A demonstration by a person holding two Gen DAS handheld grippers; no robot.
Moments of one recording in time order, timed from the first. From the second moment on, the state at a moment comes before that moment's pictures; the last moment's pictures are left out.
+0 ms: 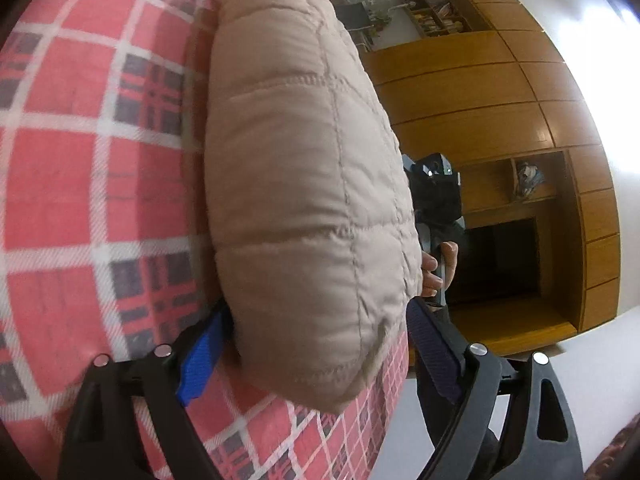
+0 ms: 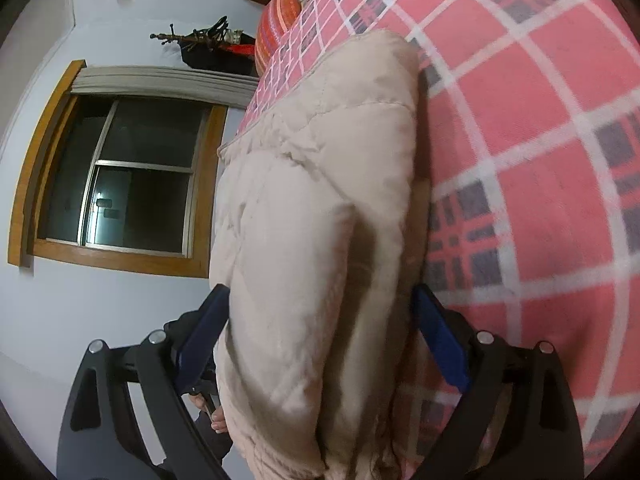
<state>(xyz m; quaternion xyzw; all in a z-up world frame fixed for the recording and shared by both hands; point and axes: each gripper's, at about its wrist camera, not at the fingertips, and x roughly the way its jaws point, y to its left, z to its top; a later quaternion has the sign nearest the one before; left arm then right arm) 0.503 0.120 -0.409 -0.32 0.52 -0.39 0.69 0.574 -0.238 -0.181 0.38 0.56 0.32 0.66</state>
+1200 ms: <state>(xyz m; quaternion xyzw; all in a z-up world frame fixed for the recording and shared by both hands) 0.443 0.157 -0.326 -0.25 0.51 -0.32 0.76 0.489 -0.113 -0.106 0.35 0.50 0.42 0.67</state>
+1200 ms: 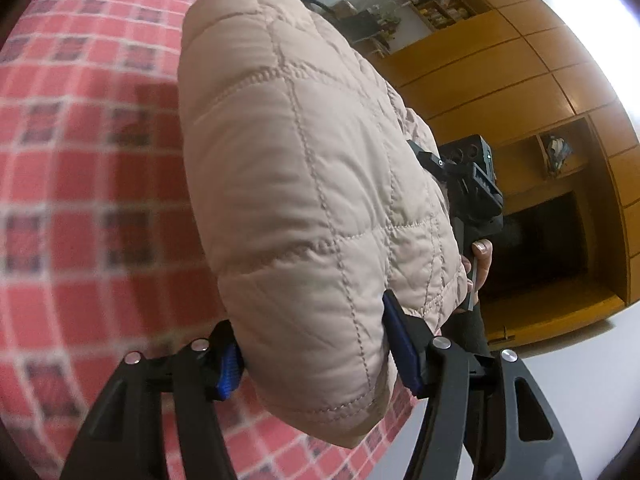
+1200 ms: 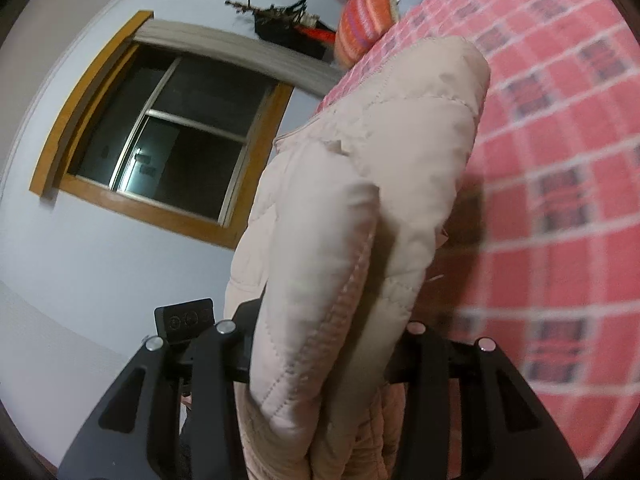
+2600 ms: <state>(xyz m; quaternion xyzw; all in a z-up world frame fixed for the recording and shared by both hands) 0.487 0.230 -0.312 -0.31 0.41 -0.31 0.80 0.421 -0.017 -0.103 0.14 0.51 0.33 0.78</state>
